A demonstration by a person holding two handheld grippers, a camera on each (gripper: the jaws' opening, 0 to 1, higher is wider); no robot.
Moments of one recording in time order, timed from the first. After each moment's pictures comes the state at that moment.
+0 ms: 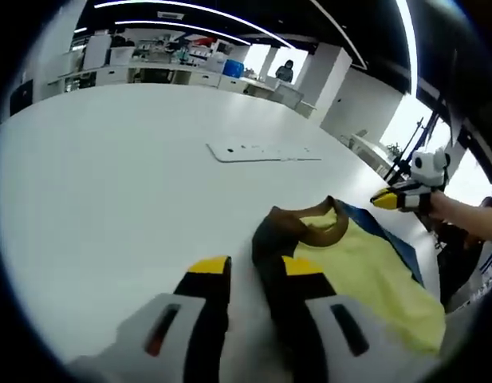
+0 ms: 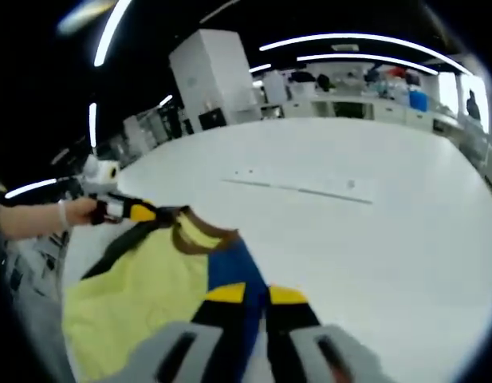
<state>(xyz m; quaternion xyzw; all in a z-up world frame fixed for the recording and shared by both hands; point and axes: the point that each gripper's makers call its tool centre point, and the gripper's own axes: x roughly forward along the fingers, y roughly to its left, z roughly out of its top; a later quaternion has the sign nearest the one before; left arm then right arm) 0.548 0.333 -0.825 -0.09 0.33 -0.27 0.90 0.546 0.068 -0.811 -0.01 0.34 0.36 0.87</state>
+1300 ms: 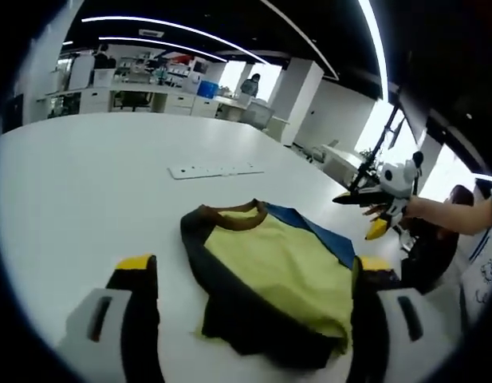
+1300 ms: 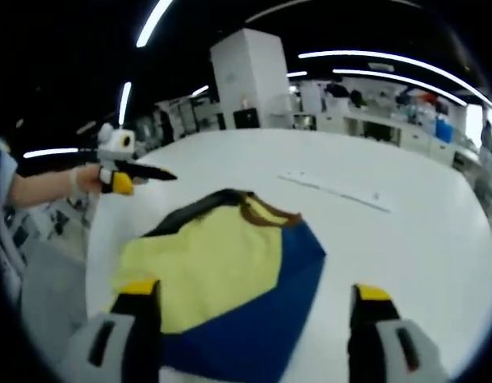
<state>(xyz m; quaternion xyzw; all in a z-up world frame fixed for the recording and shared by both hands) 0.424 0.313 -0.740 -0.09 0.28 -0.33 0.90 0.423 0.065 -0.769 -0.06 0.31 0.43 0.84</state>
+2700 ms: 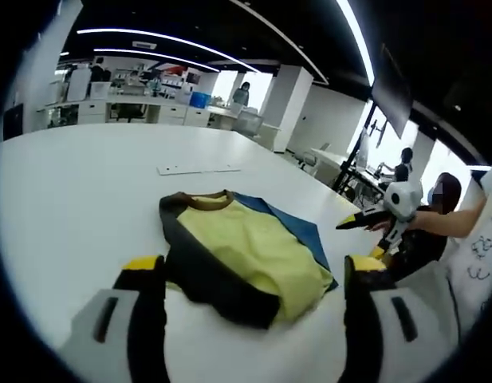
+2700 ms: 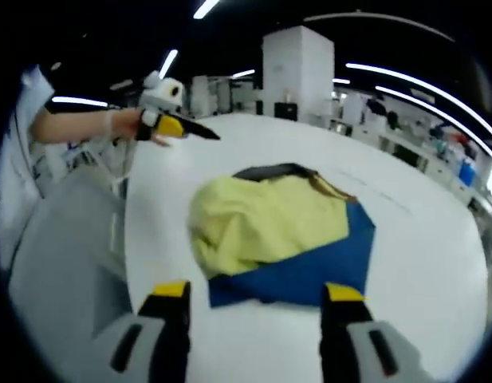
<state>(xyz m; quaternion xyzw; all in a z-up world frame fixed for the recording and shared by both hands) 0.341 0.308 -0.725 -0.09 0.25 -0.34 0.90 0.284 0.073 -0.789 -0.18 0.28 0.50 0.80</state>
